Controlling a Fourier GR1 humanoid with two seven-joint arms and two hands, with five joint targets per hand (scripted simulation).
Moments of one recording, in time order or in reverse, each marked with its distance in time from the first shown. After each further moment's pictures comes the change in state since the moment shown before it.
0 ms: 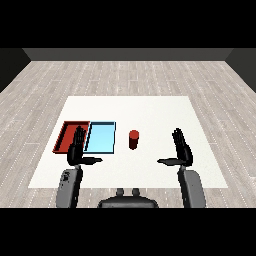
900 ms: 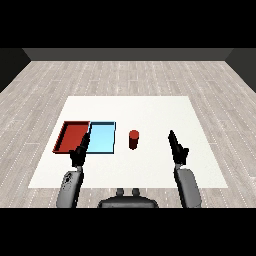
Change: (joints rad) left arm 0.031 0.024 -0.055 0.061 -0.077 0.088 0.383; right arm -0.024 0.006 0.069 0.051 0.124 -0.175 0.285
